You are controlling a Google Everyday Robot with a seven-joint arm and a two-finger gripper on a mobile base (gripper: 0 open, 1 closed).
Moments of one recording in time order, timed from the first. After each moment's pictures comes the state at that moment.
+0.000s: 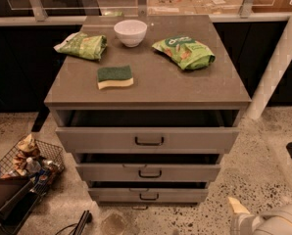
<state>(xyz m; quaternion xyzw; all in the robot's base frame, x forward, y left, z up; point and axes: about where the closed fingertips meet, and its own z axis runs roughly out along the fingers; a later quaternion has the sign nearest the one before) 0.312 -0.253 0.514 -0.63 0.77 -0.06 0.13</state>
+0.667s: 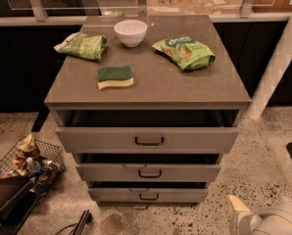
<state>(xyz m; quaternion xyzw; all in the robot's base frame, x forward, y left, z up) 0.318 -0.255 0.510 -0.62 0.77 -0.06 0.13</state>
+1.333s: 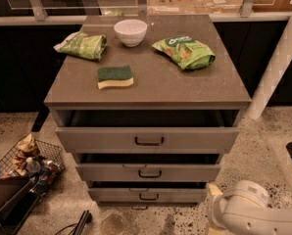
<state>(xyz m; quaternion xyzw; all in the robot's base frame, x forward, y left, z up) 0.384 -0.222 0.450 -0.62 0.77 -0.05 0.13</state>
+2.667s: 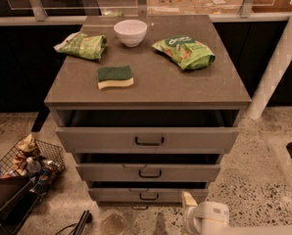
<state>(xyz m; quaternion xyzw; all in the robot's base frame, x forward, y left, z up) 0.415 -0.148 0.319 -0.64 0.74 -0.03 0.21</state>
